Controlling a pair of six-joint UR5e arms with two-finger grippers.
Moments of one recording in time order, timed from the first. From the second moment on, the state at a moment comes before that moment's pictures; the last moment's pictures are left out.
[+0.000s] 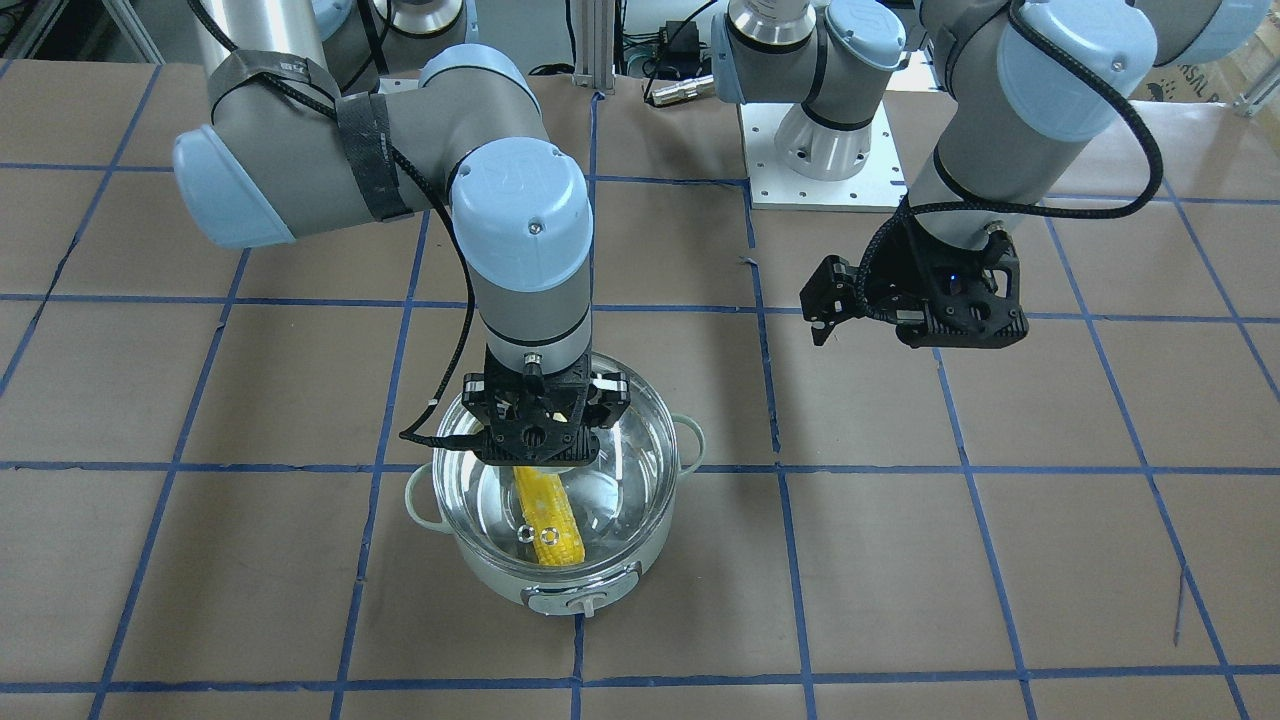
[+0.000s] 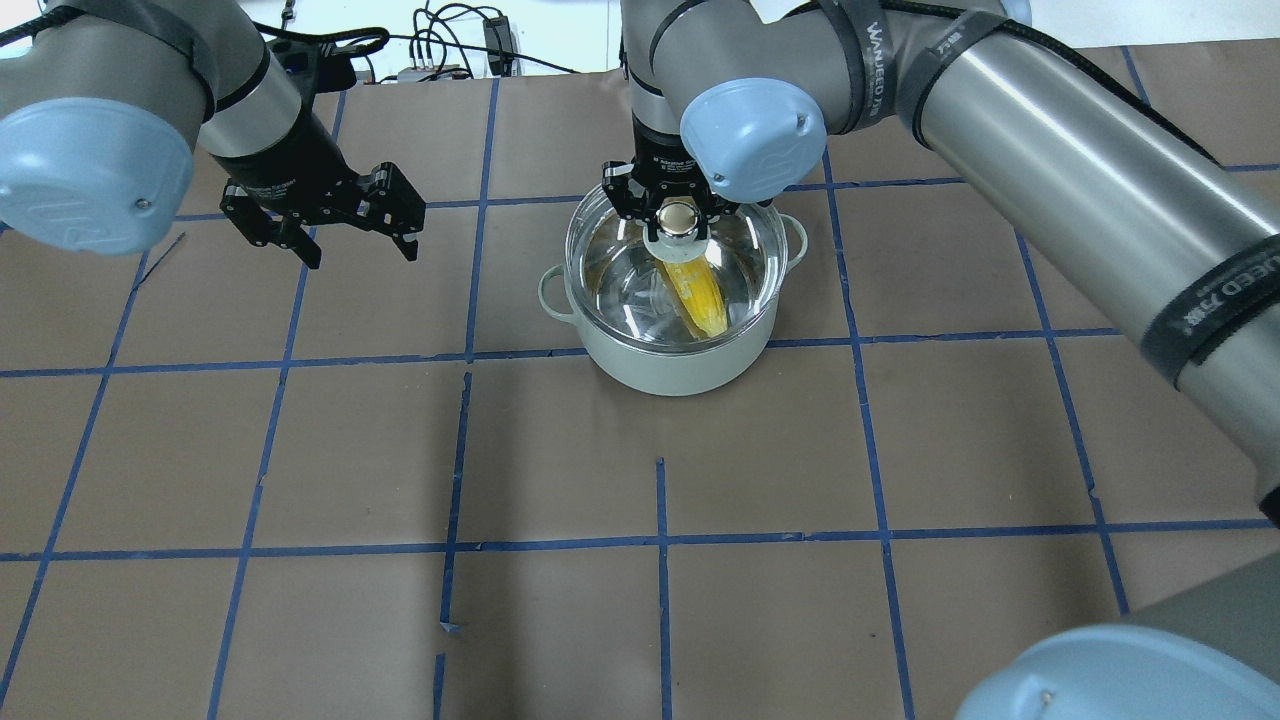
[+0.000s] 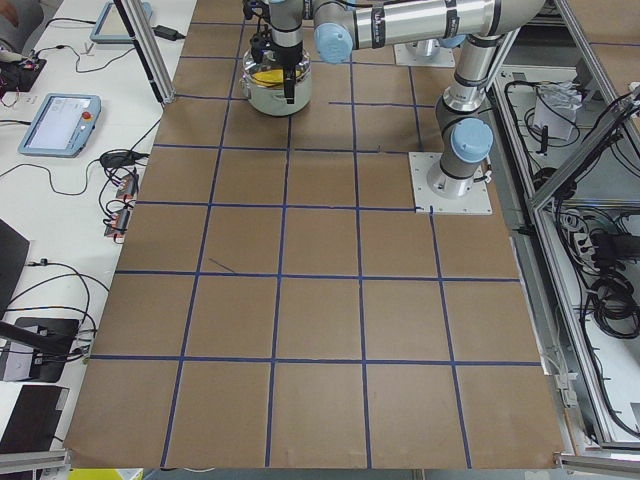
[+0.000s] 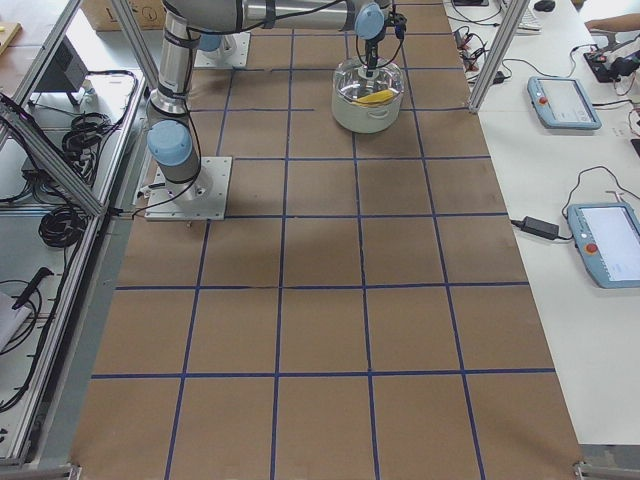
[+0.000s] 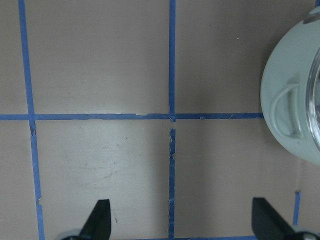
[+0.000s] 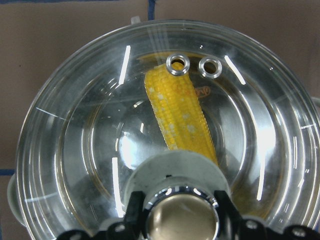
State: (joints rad) left arm -1.52 -1.66 -1.64 -1.42 1.53 0.04; right arm 1.90 -1.11 1.34 -1.82 -1.57 0.34
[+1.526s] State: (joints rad) left arm -1.53 -1.49 -1.70 -1.42 1.54 -0.02; right arm 1.91 -1.10 1.34 -1.82 -1.57 0.35
